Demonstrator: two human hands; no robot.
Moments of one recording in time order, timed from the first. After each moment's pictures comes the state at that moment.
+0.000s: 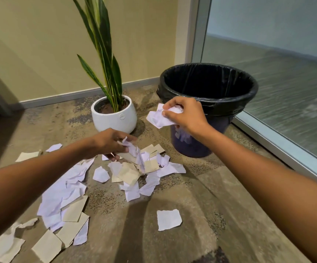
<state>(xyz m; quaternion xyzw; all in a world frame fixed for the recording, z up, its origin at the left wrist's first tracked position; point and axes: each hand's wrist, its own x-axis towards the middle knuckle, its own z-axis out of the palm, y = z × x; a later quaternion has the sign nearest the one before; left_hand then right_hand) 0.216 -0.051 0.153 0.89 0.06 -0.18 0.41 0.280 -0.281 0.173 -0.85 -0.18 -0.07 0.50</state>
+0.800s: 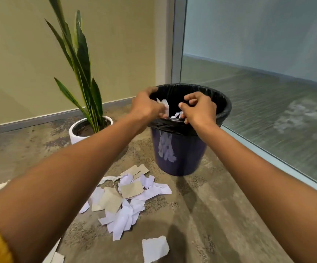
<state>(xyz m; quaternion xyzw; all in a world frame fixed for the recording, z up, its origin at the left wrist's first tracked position) 0.291 -0.199 0.243 0.78 0.03 0.08 0.62 0.324 -0.331 0.210 -0.82 0.02 -0.20 0.53</state>
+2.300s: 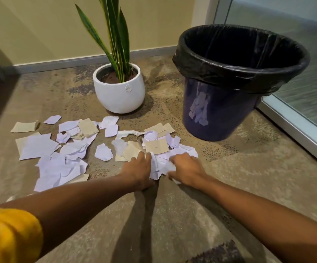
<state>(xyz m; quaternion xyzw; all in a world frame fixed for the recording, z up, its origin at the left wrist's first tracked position) 0.193 -0.105 -0.007 0.98 0.02 -0.22 0.03 0.231 -0.263 0.007 -0.95 -0.24 0.16 0.07</state>
